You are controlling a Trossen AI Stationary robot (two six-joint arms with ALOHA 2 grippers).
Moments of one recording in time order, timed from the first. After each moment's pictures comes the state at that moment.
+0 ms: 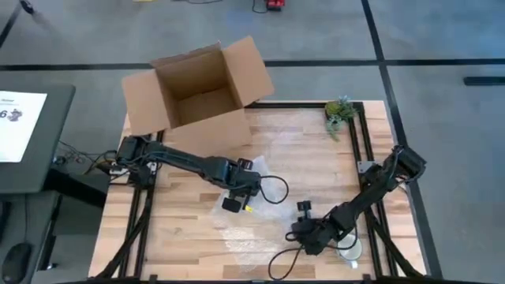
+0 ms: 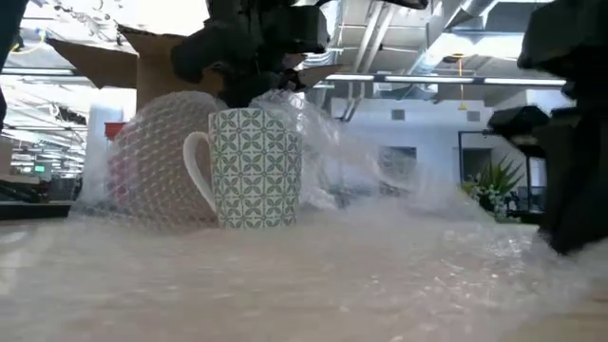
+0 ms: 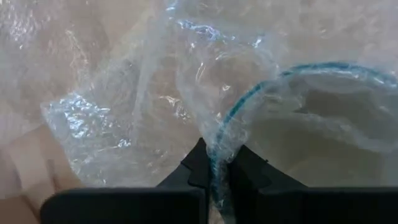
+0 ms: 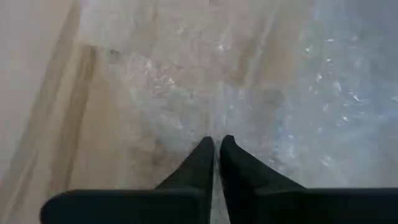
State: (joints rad) left arm -0.15 1.86 1.46 -0.88 -0.20 0.21; right arm 0.73 1.71 0.88 -0.30 0.45 0.46
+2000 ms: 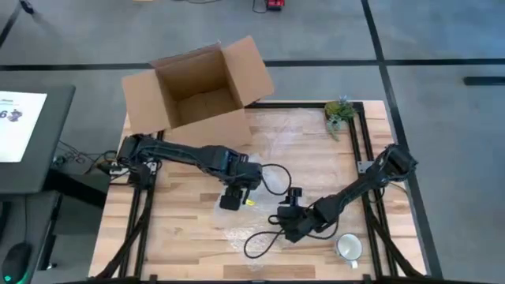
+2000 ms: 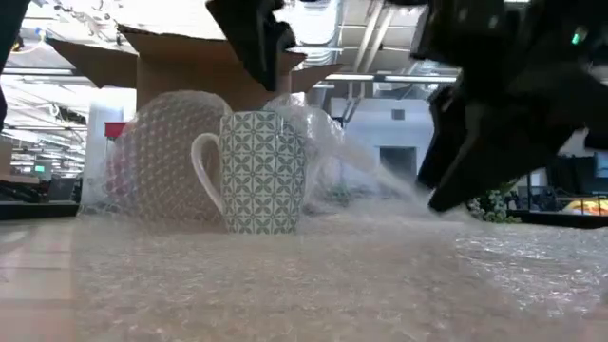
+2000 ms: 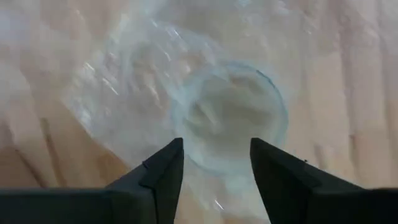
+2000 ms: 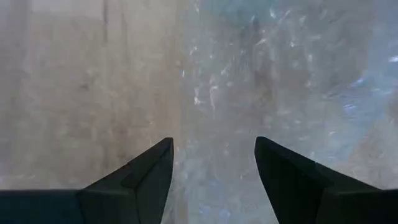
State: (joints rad) left arm -0.16 1.86 1.78 -1.30 -0.05 0.03; right arm 0.55 1.83 1.03 -0.35 0.58 0.43
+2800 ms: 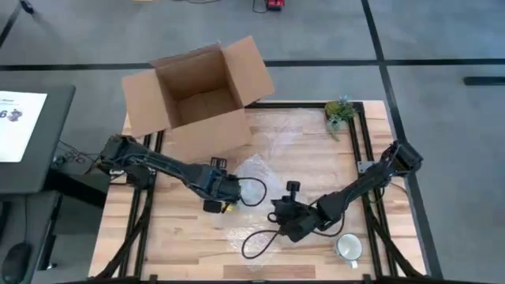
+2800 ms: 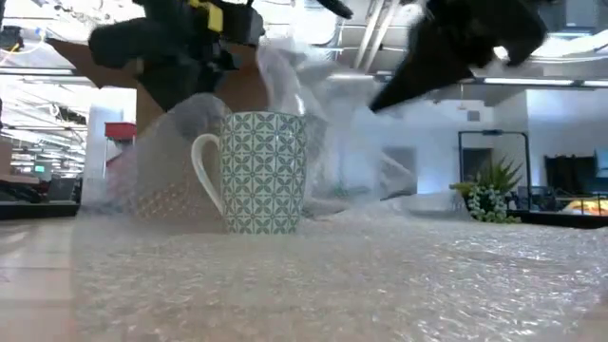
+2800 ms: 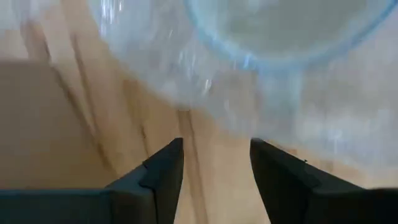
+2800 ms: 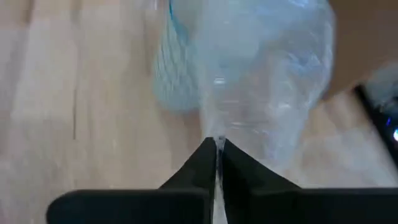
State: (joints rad) left arm -0.28 1.69 1.31 -1.05 -0.38 -0.09; right arm 0.53 1.73 1.12 -0.29 0.79 0.23
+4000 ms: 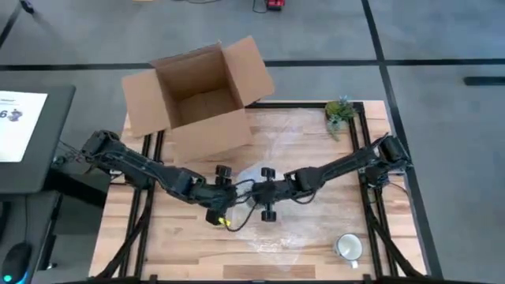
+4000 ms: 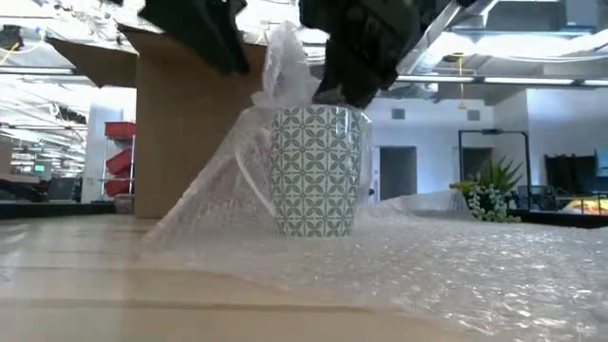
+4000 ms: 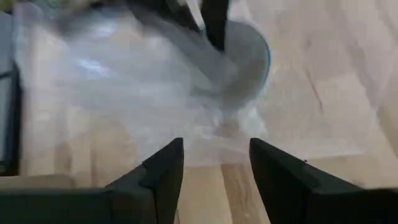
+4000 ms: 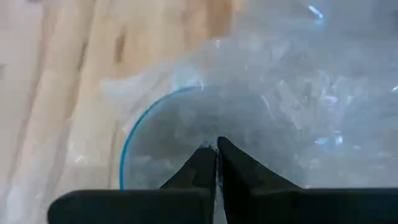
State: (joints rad) left arm -0.39 1.50 1.21 -0.70 -0.46 0.01; right arm 0.22 1.82 1.26 -0.30 0.08 0.18
